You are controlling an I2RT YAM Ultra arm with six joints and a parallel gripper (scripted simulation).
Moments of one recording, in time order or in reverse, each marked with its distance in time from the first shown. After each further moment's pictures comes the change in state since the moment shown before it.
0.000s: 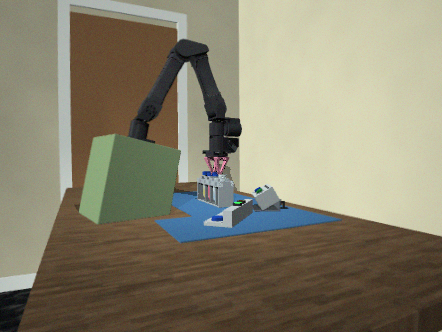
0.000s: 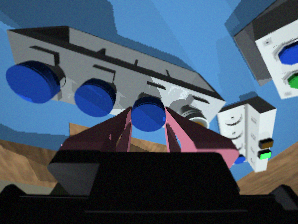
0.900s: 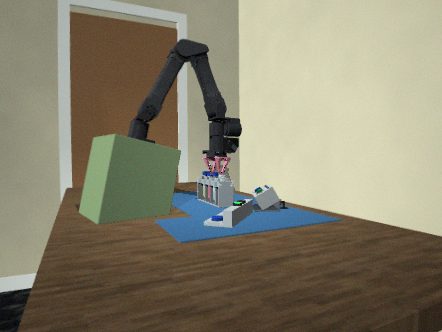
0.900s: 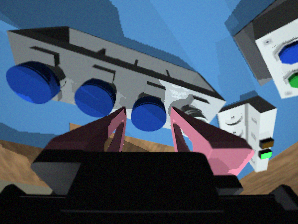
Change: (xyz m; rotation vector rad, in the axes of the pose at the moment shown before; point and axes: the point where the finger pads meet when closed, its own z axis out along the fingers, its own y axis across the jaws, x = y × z) arm 0.000 0.000 0.000 0.000 0.000 0.004
